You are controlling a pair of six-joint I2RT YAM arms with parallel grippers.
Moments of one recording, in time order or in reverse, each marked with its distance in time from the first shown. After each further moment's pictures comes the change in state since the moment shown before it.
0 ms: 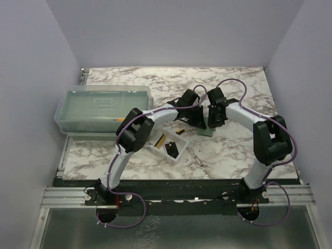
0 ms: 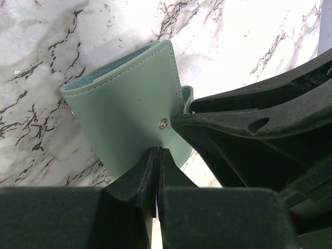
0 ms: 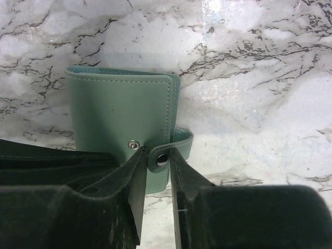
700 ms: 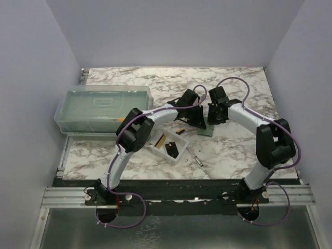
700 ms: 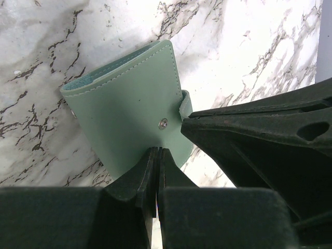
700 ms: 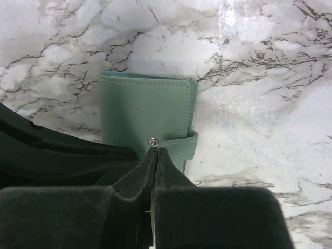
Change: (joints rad) left arm 0.000 0.000 0.000 0.000 0.000 0.001; right arm -0.002 -0.052 -0.018 0.045 -0.040 0.025
